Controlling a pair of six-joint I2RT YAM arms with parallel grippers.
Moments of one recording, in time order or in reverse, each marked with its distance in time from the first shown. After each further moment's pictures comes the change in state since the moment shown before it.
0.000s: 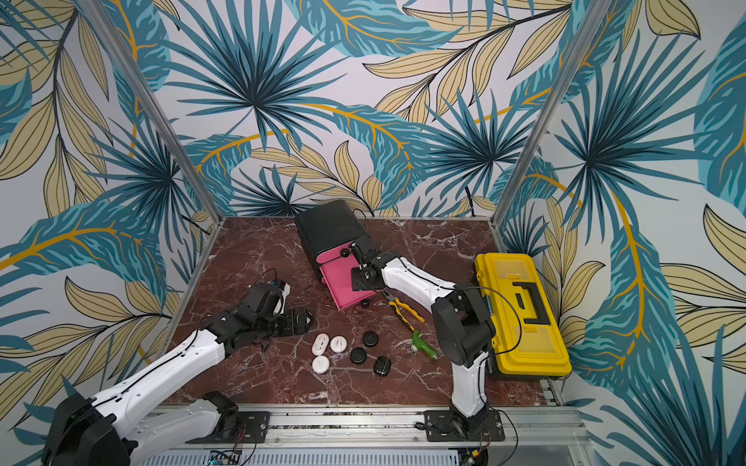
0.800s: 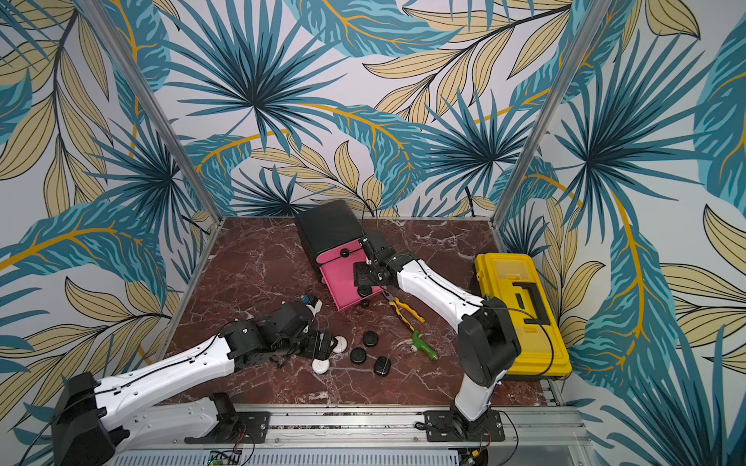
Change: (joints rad) left arm -0.406 0.068 0.086 -0.048 -0.128 -0.053; right arm -0.018 -0.250 -0.104 0.002 -0.030 0.003
